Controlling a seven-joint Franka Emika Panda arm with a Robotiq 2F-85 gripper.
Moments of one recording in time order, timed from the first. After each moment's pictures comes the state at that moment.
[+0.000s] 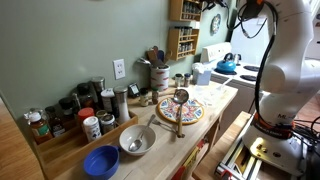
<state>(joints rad) -0.53 0.48 -0.29 -0.89 0.70 2.06 0.00</state>
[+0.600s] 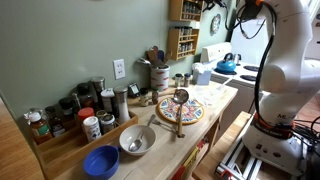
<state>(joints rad) -0.53 0.50 -0.28 -0.86 0.70 2.05 0.05</state>
